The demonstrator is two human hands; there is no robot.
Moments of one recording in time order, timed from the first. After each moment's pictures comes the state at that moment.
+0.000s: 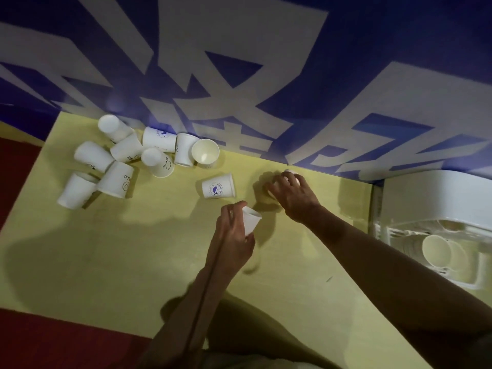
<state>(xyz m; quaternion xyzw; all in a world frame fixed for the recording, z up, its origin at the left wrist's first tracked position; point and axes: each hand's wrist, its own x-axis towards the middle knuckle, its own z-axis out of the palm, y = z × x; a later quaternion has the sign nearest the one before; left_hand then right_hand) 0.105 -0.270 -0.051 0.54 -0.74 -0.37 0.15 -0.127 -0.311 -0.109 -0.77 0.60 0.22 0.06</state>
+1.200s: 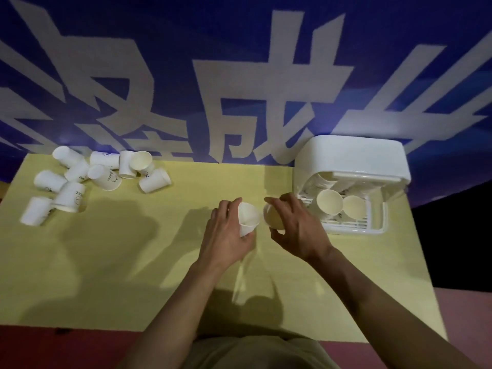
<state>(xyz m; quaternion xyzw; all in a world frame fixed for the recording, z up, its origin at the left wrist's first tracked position) -0.042 -0.141 0.006 0.48 -0.83 -0.26 0.09 -0.237 -0.065 0.014 -0.65 0.73 -0.13 0.14</state>
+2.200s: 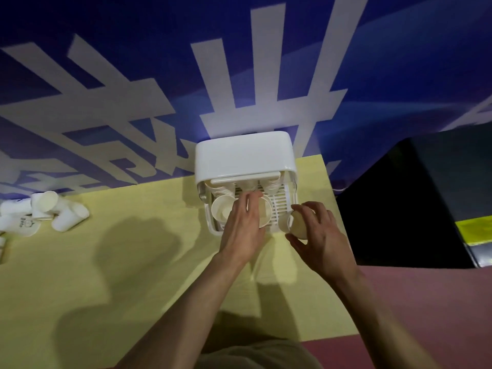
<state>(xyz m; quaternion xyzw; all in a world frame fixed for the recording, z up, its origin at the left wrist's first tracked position) -0.338 -0.033 0.006 0.38 -0.89 -0.24 0.06 -0.473 0.109 0.016 -0.49 0.83 -0.21 0.16</state>
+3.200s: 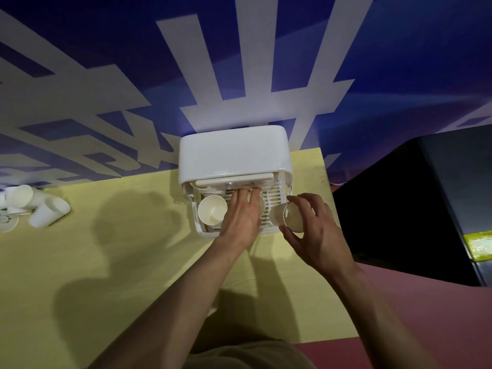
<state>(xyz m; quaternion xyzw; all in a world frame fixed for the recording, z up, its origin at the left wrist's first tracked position) -0.378 -0.060 -0.041 0.36 -0.91 -0.20 -0.04 -0.504 0.087 0.000 -0.48 0.82 -0.24 0.19</state>
